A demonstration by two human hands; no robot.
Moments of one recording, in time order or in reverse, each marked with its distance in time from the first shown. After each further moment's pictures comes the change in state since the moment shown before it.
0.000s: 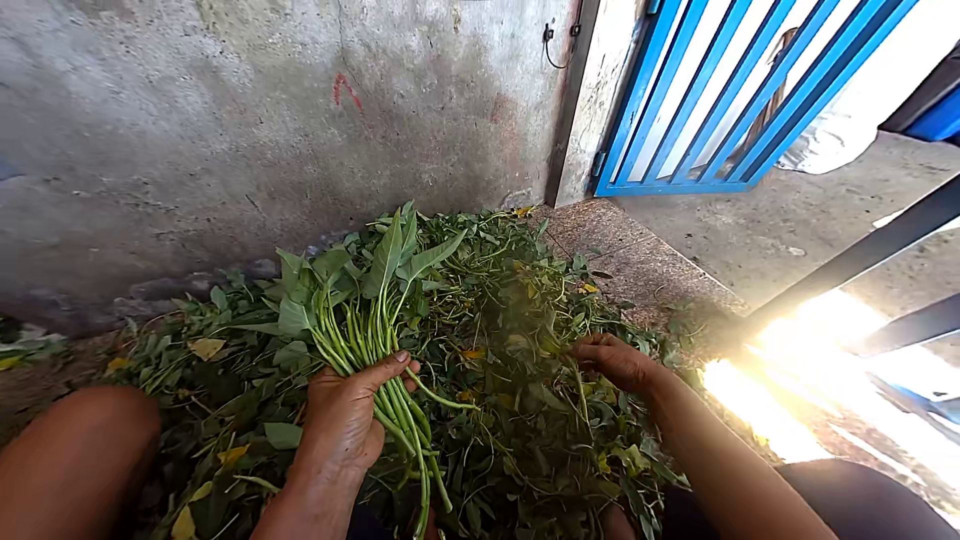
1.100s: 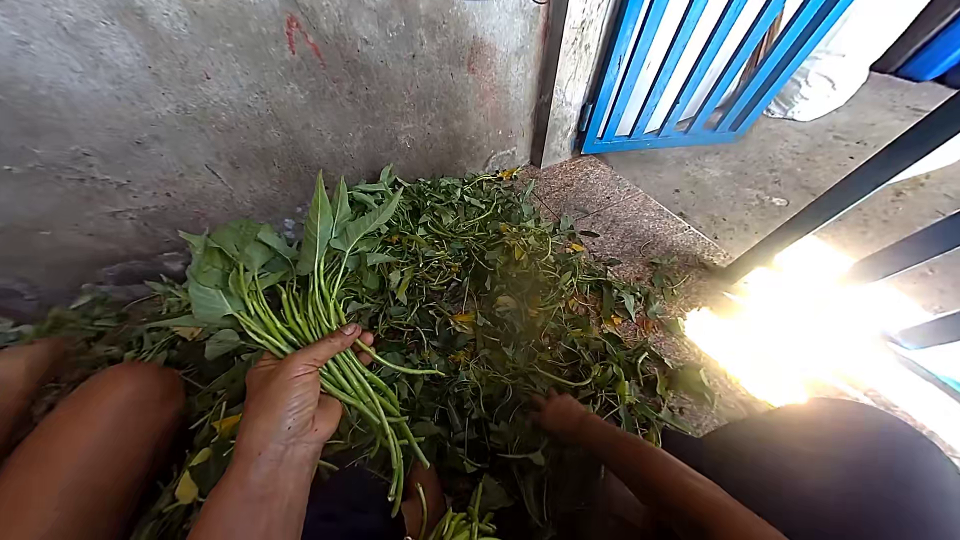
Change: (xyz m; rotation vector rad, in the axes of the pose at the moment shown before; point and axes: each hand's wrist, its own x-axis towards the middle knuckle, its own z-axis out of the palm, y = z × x) left_hand -0.007 0.005 -0.026 0.035 0.059 0.050; right_hand -0.025 0.166 0.112 -1.437 -0.556 0.053
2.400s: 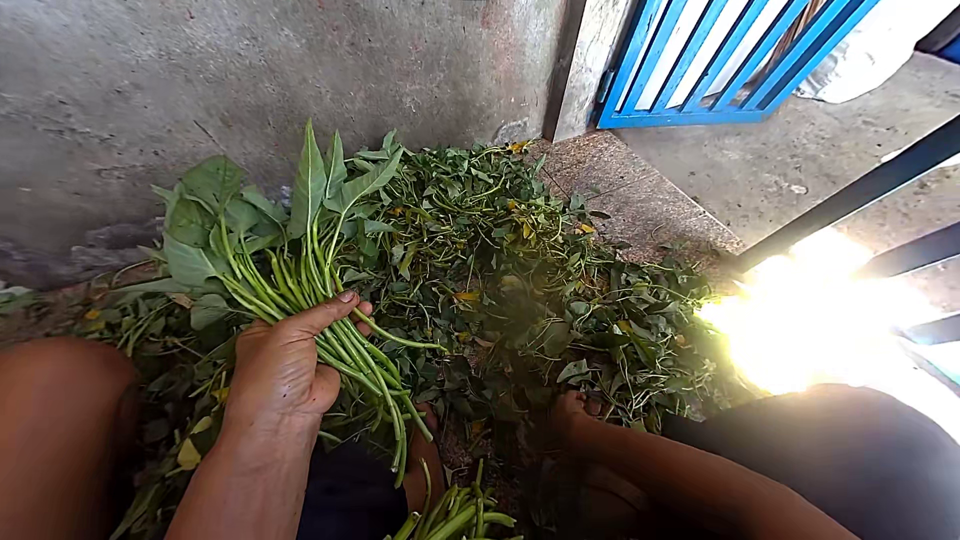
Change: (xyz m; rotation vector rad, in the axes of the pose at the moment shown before) left_hand 0.004 0.006 0.002 0.011 0.053 -0.003; right_hand -0.007 -0.054 0.010 -0.361 -0.459 0.301
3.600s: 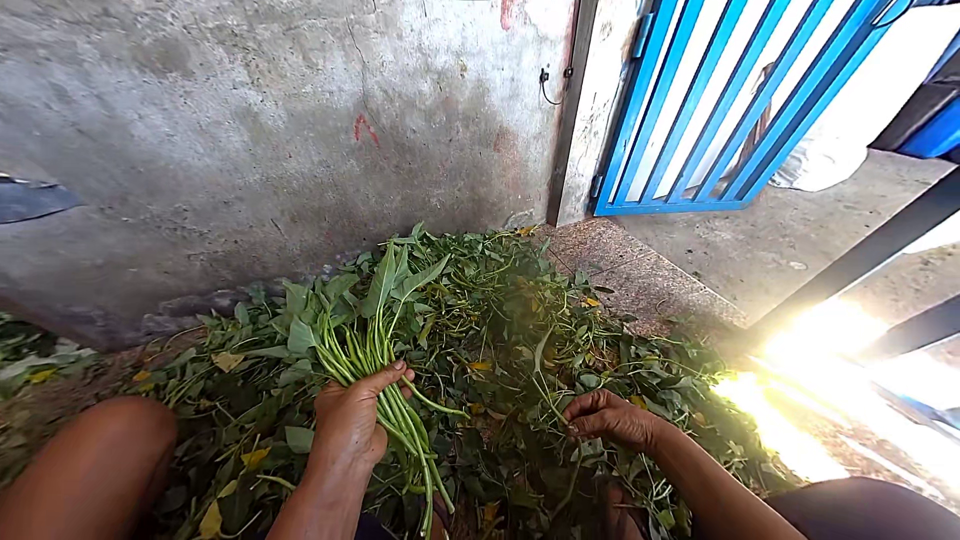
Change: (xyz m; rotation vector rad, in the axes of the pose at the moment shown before) left_hand 0.003 -0.009 0.010 -0.063 -0.023 -0.038; right_hand -0.078 0.158 -0.026 1.748 0.494 -1.000
